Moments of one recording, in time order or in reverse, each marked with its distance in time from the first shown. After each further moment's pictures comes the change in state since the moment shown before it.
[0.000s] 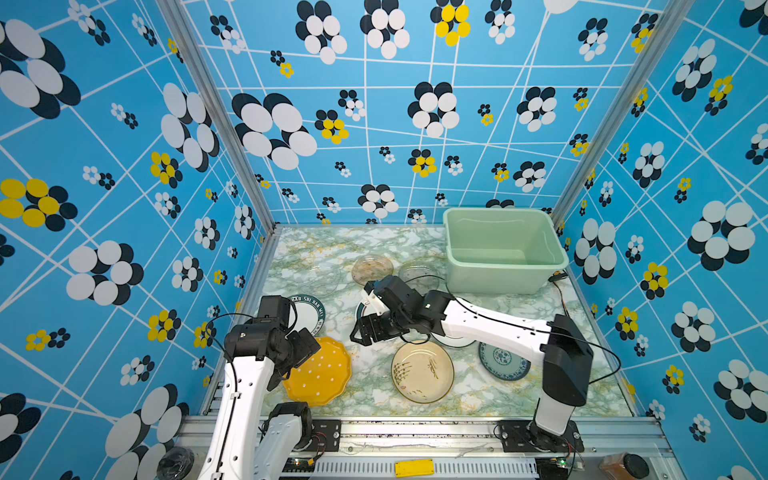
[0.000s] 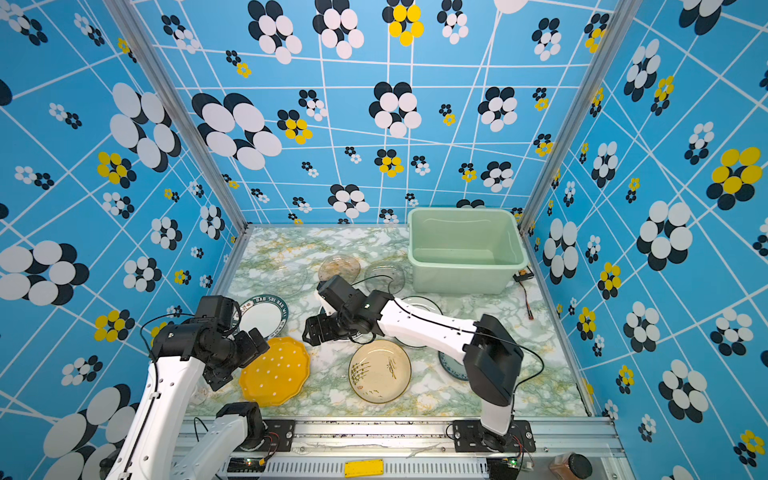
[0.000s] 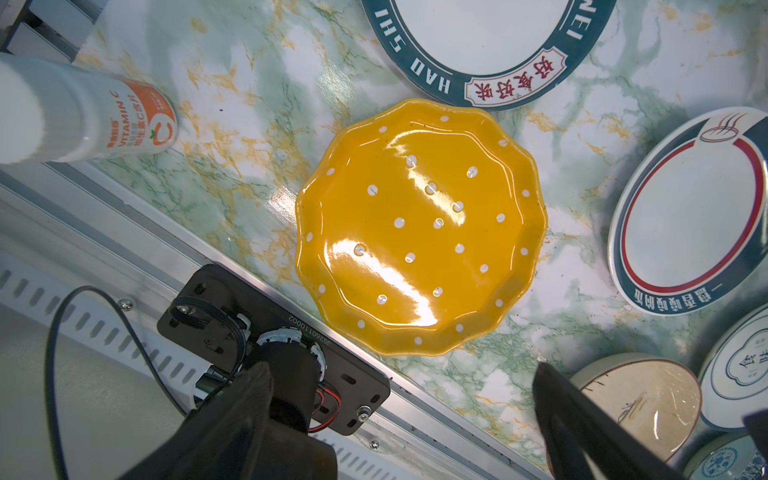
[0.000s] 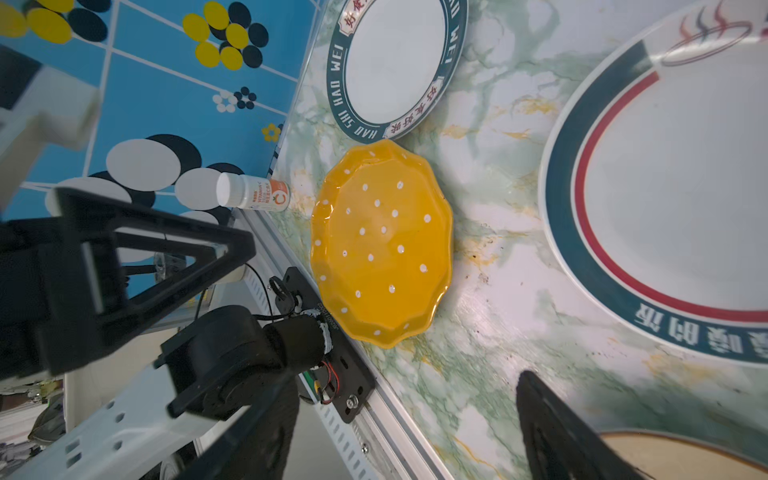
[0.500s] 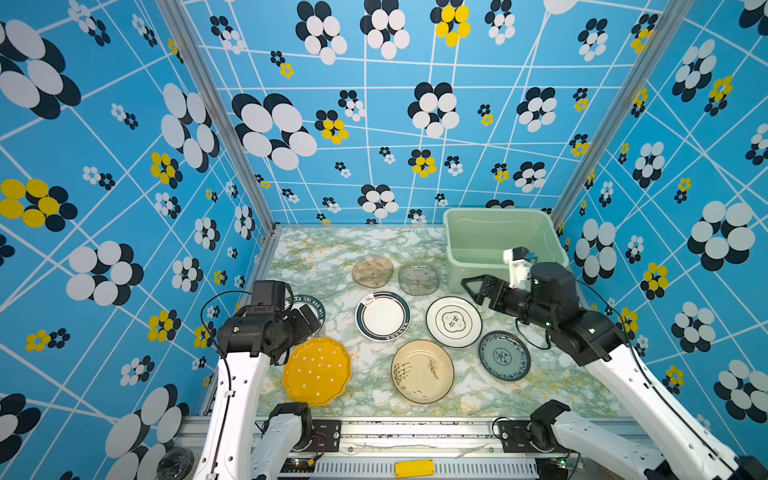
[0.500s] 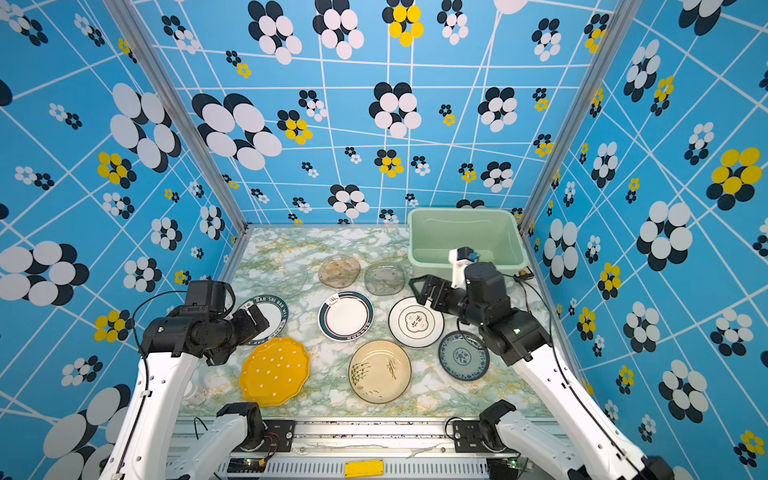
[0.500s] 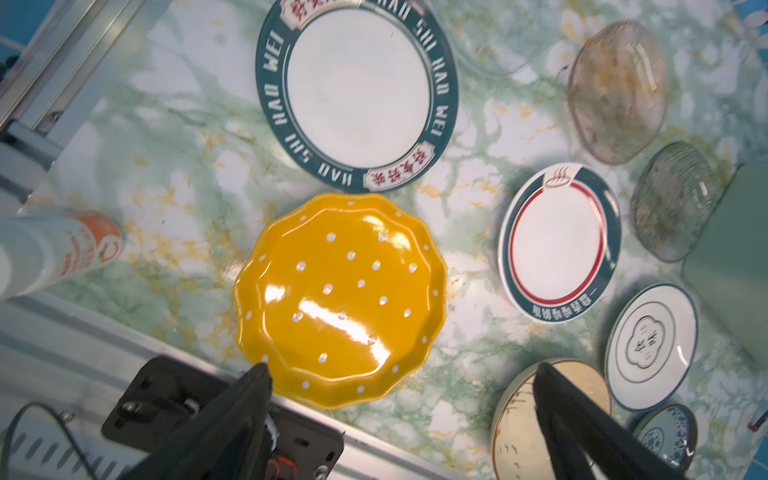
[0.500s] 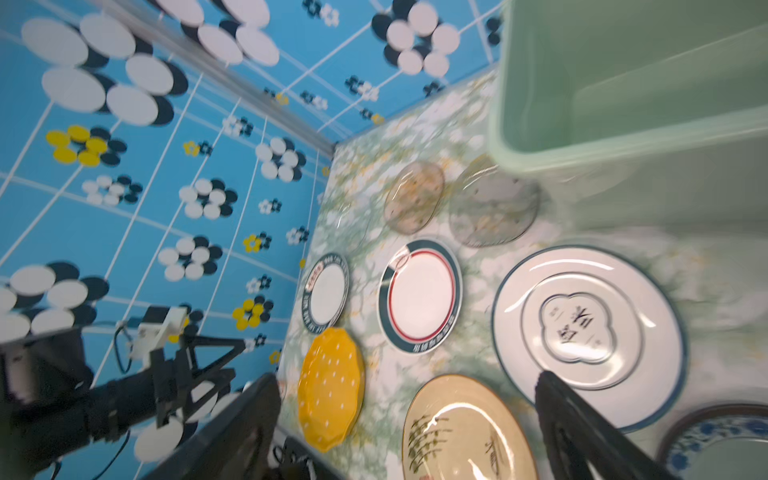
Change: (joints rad) left arm -0.012 0.016 0.113 0.089 0.034 0.052; right arm -0.423 -0.880 -0.452 -0.079 0.153 0.079
